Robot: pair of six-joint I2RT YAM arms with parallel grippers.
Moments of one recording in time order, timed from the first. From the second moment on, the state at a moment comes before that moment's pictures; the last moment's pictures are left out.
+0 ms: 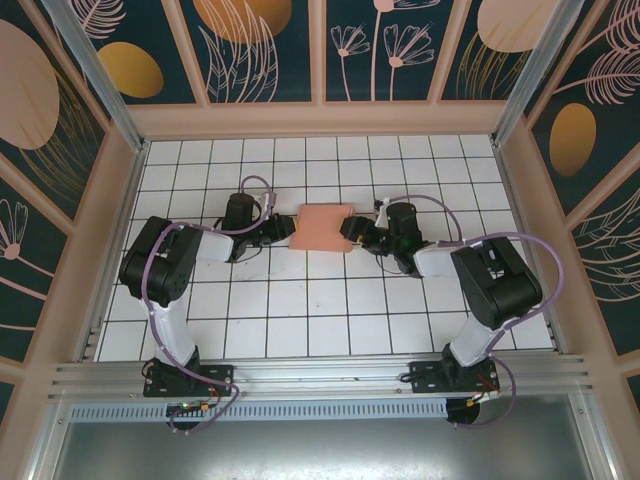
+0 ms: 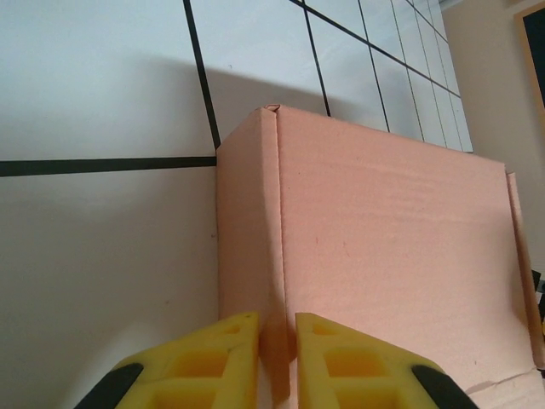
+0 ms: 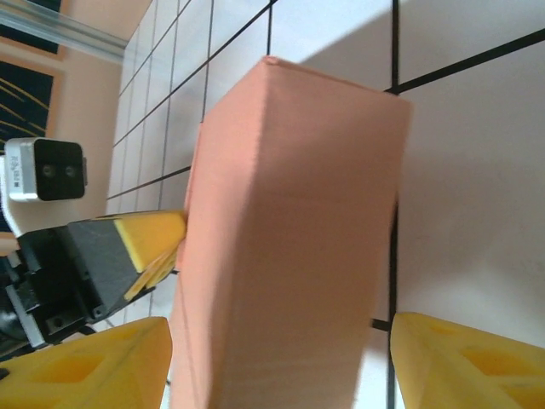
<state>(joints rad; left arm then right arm) -0.33 1.92 0.82 0.48 0.60 -0.68 0.43 1.69 0.65 0.52 -0.47 0.86</state>
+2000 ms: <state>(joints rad) -0.68 1.28 0.37 0.92 -0.18 0.43 0.35 1.44 0.64 0.56 -0.59 1.04</state>
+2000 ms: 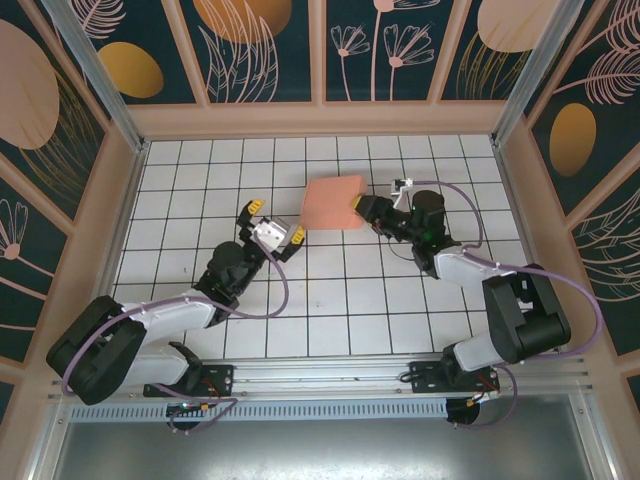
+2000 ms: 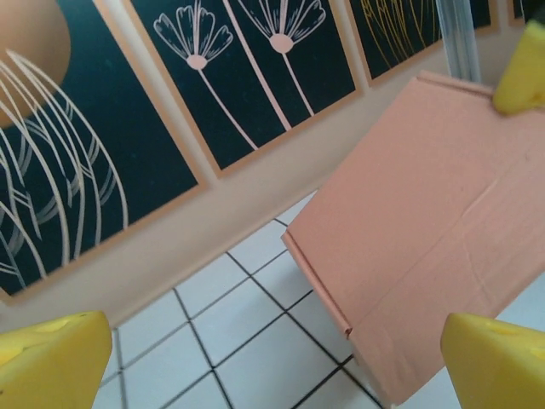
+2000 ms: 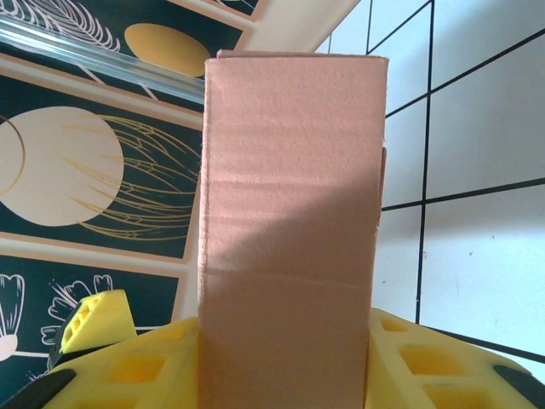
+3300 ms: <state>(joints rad) -0.83 1.67 0.40 1.51 -0.46 1.16 0.41 1.29 0.59 0.67 -0.67 1.31</state>
